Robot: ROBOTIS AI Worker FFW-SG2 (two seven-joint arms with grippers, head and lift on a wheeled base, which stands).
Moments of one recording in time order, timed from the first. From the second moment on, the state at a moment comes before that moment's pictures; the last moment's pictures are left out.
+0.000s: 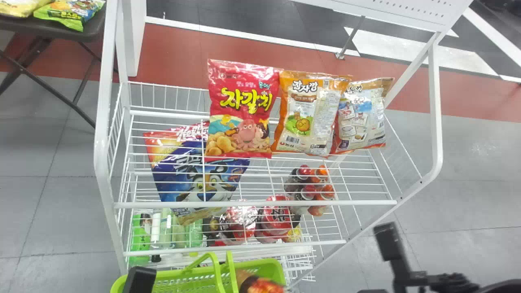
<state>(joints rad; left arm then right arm) 0.47 0.00 -0.26 -2.15 0.33 1.49 -0.82 0.72 -0.39 -0.33 -2.42 -0.35 1.37 0.88</state>
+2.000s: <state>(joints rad) 0.48 0.00 -0.29 -2.18 0.32 1.53 -0.80 0.45 -0.30 -0.37 -2.28 -0.39 0.80 0.61</state>
